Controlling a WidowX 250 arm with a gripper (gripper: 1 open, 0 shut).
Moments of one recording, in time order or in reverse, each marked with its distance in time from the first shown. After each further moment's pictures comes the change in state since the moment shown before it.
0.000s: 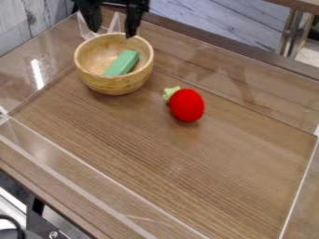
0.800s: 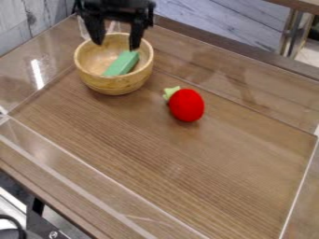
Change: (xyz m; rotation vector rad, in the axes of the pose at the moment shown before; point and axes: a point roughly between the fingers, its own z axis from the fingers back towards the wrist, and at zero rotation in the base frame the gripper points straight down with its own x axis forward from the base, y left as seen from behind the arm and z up) arm -0.004 -0.002 -0.023 0.033 -0.014 0.023
